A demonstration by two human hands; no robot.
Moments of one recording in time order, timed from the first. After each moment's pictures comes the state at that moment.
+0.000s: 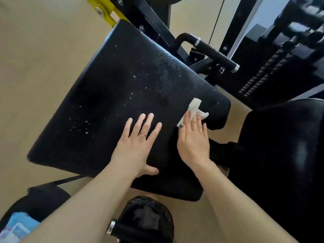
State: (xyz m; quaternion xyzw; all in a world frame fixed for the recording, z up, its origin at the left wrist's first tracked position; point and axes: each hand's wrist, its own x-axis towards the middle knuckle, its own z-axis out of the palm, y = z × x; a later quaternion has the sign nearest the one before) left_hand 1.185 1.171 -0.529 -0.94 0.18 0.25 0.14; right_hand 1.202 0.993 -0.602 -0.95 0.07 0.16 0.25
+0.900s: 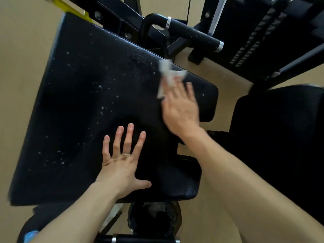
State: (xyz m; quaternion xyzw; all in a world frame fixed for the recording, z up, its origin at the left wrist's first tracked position) left_hand 1.209 1.162 -0.527 -0.89 0.13 0.42 0.10; right_hand 1.300 0.972 -0.617 -0.98 0.00 0.03 0.19
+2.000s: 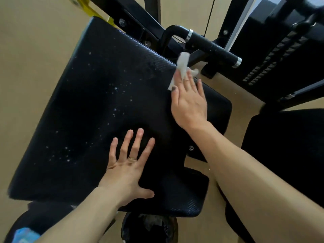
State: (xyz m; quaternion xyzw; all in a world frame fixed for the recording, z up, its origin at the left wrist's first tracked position) left_hand 1.205 1.166 -0.532 -0.91 0.14 0.38 0.07; right_hand 1.343 0.979 -0.601 -0.97 -0.01 0.05 0.22
